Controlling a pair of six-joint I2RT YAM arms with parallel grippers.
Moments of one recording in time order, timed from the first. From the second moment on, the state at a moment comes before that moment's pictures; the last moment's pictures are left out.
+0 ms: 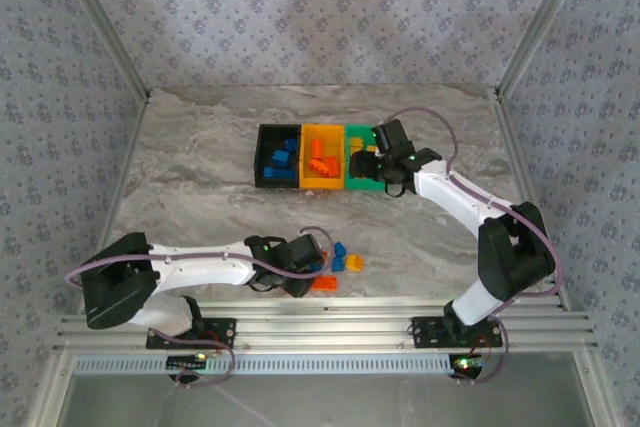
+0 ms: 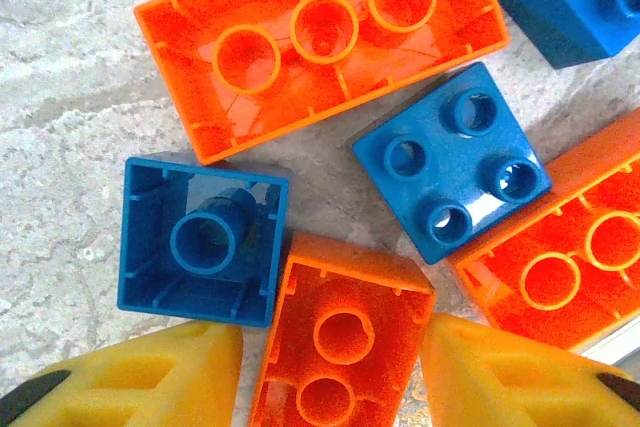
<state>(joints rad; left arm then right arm) -1.19 1.41 0.71 -0.56 -0.13 -0.51 0.47 1.58 1.14 -0.45 0.02 0.50</state>
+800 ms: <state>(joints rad) -1.19 1.42 0.70 -0.59 -0.14 -0.54 0.47 1.55 1.11 -0.45 0.02 0.50</state>
